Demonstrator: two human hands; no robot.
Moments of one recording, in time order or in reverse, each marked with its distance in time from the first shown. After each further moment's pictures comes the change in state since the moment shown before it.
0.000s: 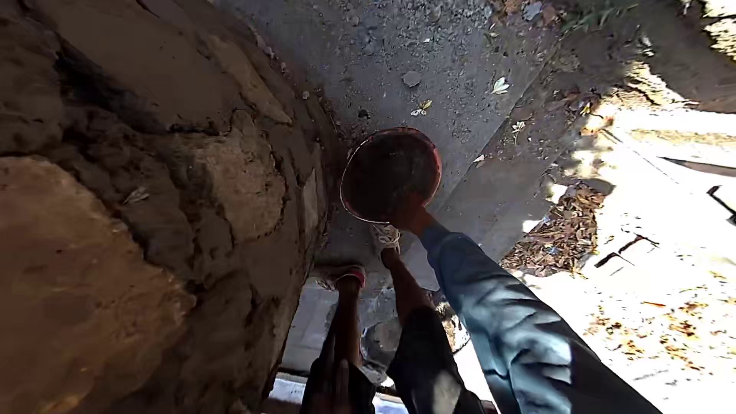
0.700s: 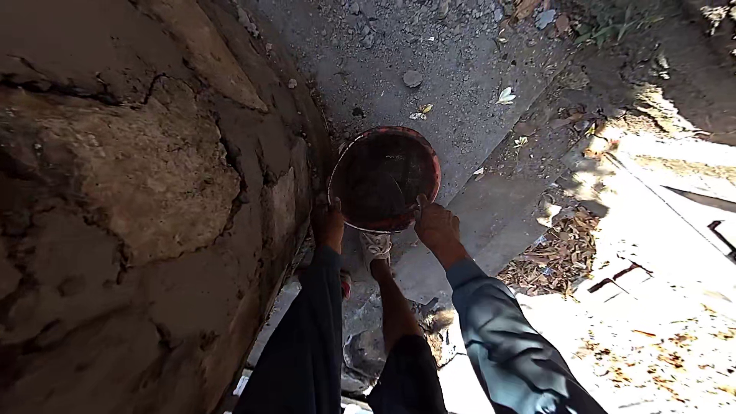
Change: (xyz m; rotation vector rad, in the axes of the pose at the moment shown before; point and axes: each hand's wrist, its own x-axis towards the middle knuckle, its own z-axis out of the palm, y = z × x) left_hand 0.301 0.149 0.054 -0.512 0.292 -0.078; right_hand -0.005 0.051 -0.051 -0.026 0.044 0.389
